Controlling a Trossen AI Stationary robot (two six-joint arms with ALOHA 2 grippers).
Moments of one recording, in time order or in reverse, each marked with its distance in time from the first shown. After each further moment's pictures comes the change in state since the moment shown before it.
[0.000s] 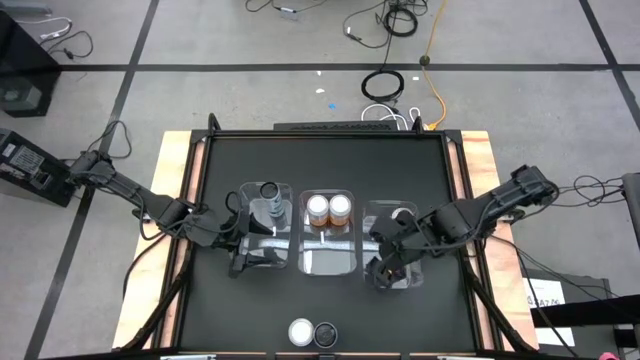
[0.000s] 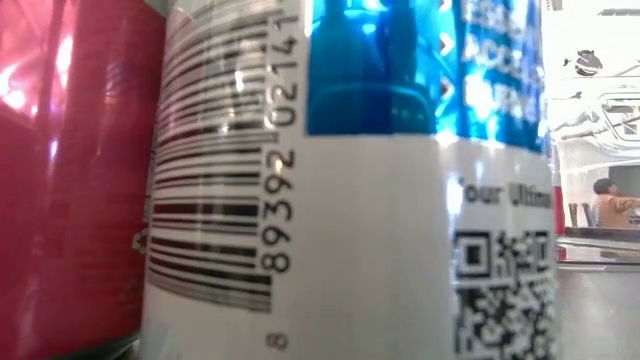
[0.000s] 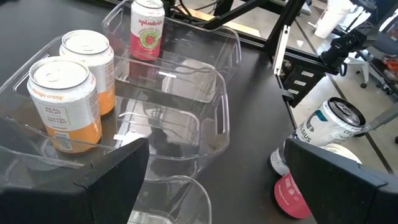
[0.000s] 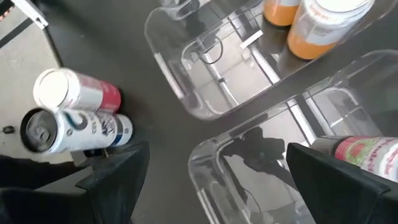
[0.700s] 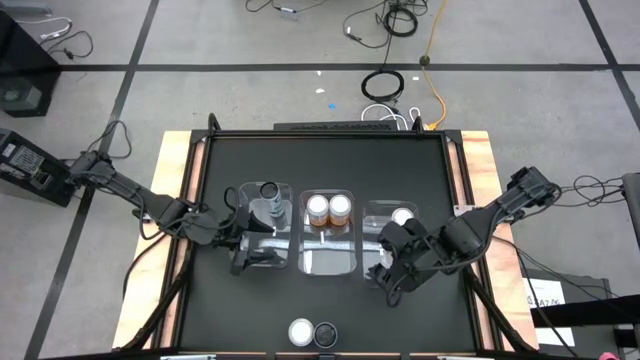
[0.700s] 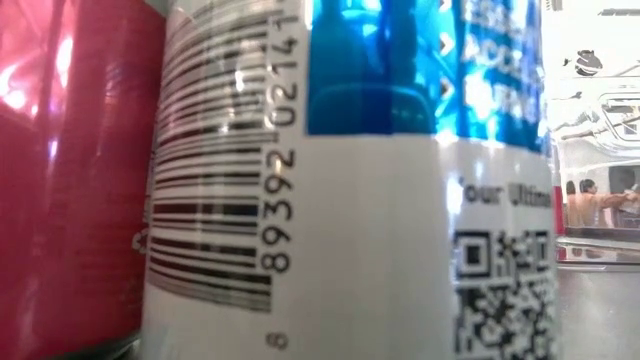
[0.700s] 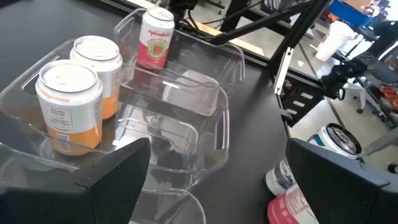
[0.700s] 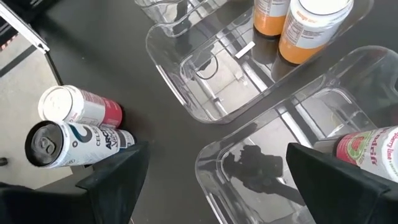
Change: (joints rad) left arm 0.008 0.000 0.000 0.041 -0.031 -0.078; right arm 0.108 0.003 0.000 -0.012 0.159 0.154
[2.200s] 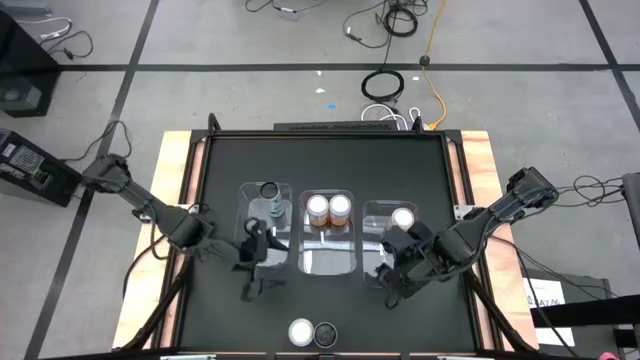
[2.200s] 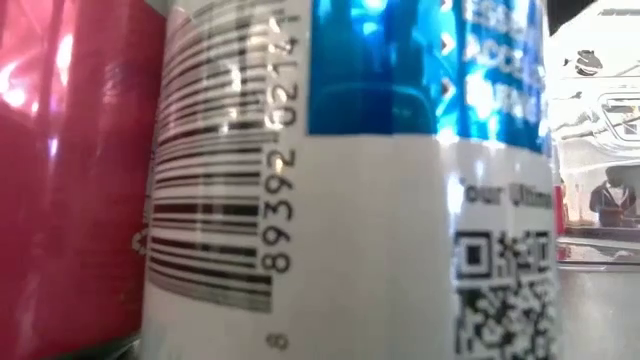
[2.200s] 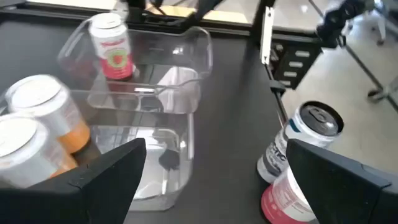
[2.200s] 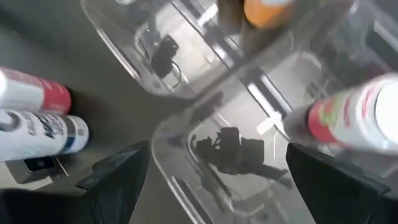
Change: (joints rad) left arm -0.105 0.315 0.360 -0.185 -0.033 0.174; right arm 0.029 0.004 -0.114 -0.048 -0.005 0.106
